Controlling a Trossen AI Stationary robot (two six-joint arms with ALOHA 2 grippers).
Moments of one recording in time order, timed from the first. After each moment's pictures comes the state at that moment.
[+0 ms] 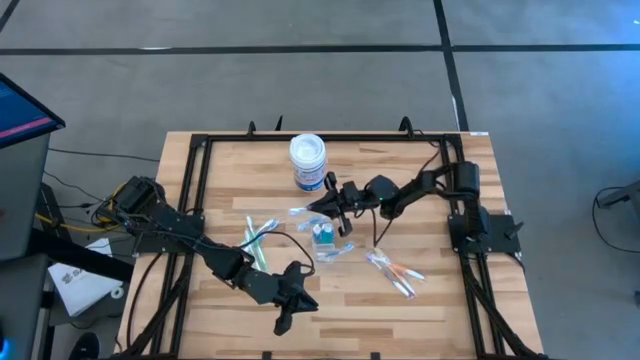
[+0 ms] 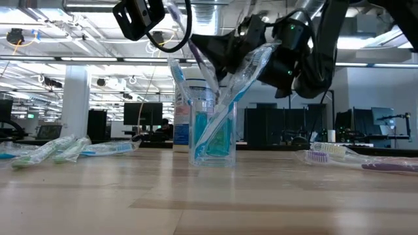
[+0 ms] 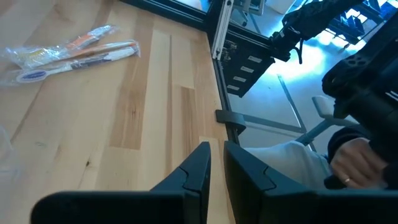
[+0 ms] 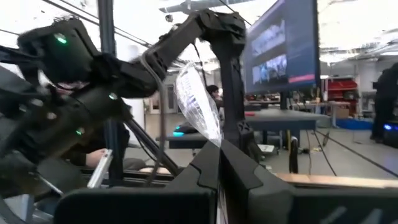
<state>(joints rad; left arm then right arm) -0.58 1.66 0.97 0.25 -0.24 -0.58 -0.15 2.04 0.81 1.57 -0.40 0.19</state>
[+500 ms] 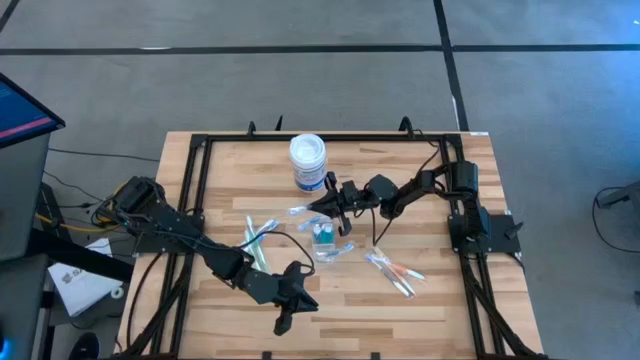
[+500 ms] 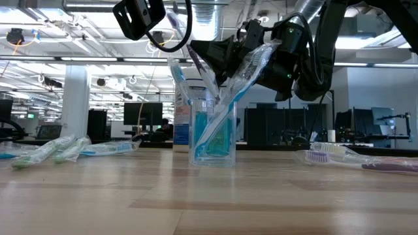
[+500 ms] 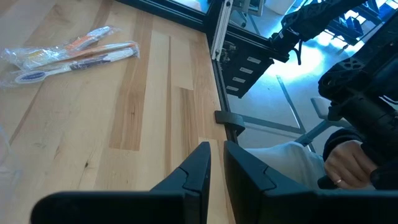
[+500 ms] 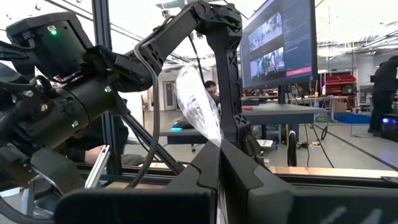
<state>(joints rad) -0.58 1.66 0.97 0.25 -0.24 -0.58 -0.16 2.05 0.81 1.57 -0.40 0.19</state>
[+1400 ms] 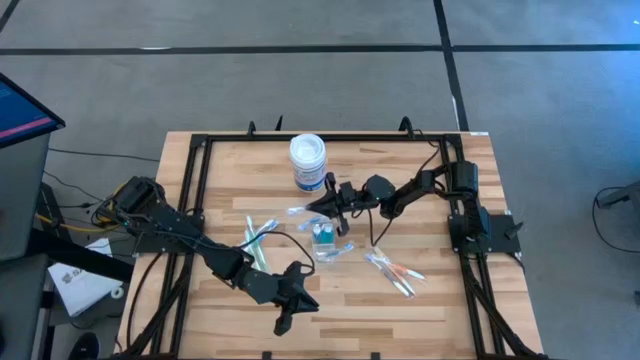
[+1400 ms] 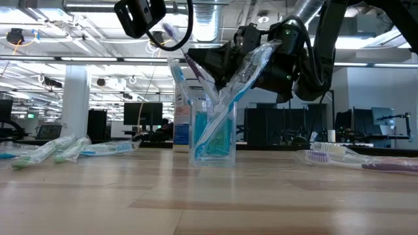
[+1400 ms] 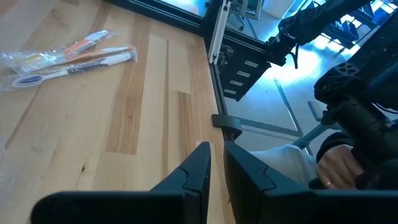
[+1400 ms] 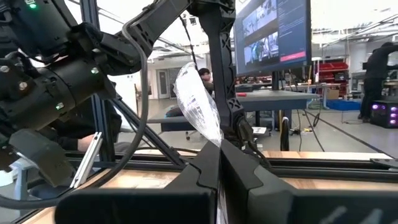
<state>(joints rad) -0.58 1.66 0.97 0.27 -0.24 -0.58 -0.16 2.05 0.81 1.50 -0.37 0.16</state>
